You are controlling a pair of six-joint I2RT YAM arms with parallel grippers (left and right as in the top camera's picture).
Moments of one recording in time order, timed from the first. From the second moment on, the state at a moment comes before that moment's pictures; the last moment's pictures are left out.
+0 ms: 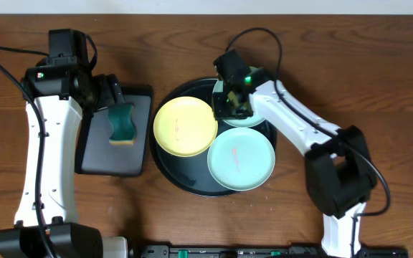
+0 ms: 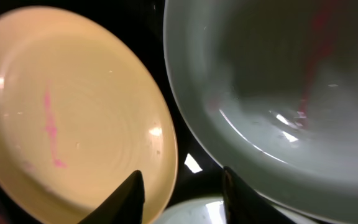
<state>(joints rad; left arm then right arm) 0.10 1.55 1.54 -1.18 -0.12 -0.25 0.57 2.09 1.62 -0.81 -0.16 0.49</state>
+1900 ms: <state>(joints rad) 0.10 2.08 1.53 -1.06 -0.05 -0.11 0.63 2.20 1.62 -0.77 -0.09 0.55</state>
